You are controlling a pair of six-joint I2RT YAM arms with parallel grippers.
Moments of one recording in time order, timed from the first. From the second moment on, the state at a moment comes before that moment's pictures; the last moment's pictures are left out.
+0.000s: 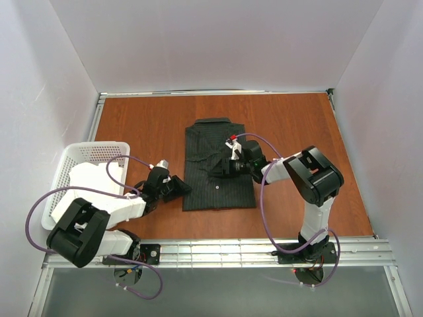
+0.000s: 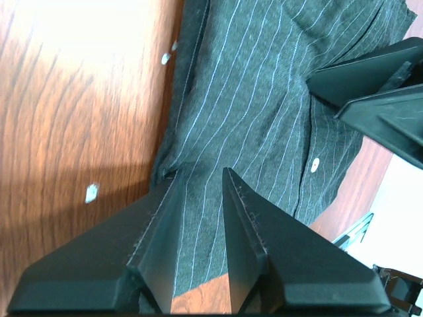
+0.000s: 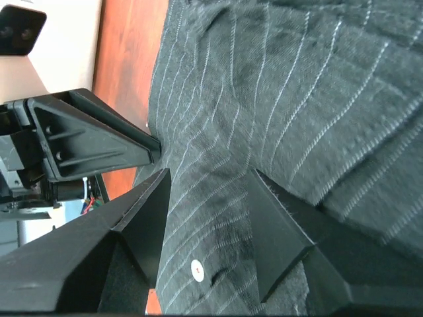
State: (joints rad) left arm -0.51 1.29 0.34 0.22 0.17 -0.98; right arm 0.59 1.92 0.80 0.55 -0.71 0.68
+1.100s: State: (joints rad) left arm -0.51 0.95 0.40 -0.14 0.16 -0.93; right arm 0.78 1.65 0.57 0.67 -0.72 0.78
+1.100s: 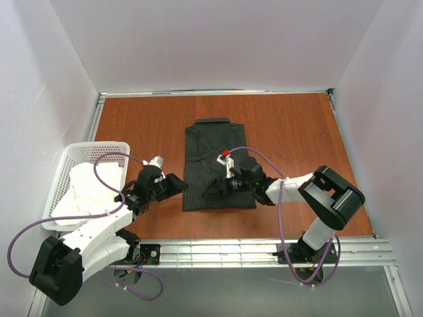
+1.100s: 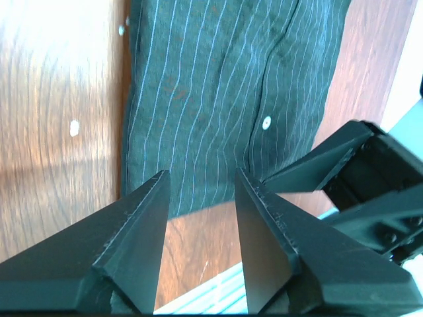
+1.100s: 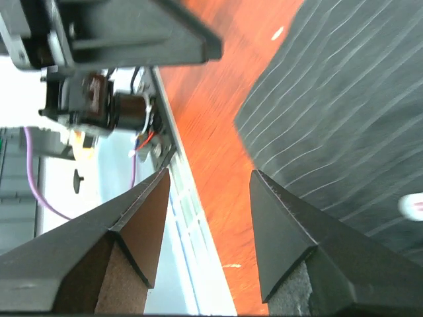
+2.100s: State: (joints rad) left arm -0.51 1.06 0.46 -0.16 0.20 -0.91; right arm 0.46 1.50 0.32 0.69 -0.77 0.70
